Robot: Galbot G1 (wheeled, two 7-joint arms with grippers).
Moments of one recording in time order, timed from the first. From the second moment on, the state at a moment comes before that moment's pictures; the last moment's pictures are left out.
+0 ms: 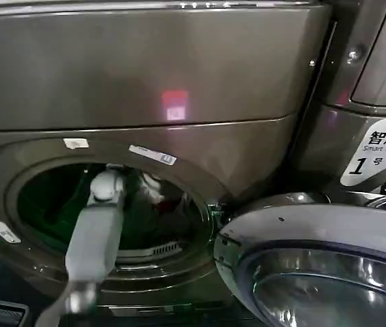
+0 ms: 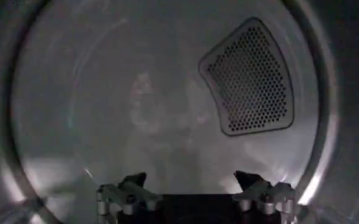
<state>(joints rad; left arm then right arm) 0.40 -1.46 -0.44 -1.13 -0.22 0.25 0.08 -1.79 1.08 2.32 2.13 1.01 -0.31 0.08</state>
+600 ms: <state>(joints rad) 0.07 -1.43 -0.22 -0.57 -0.09 0.26 0.51 -1.79 1.10 2.33 2.13 1.01 -0.30 0.07</state>
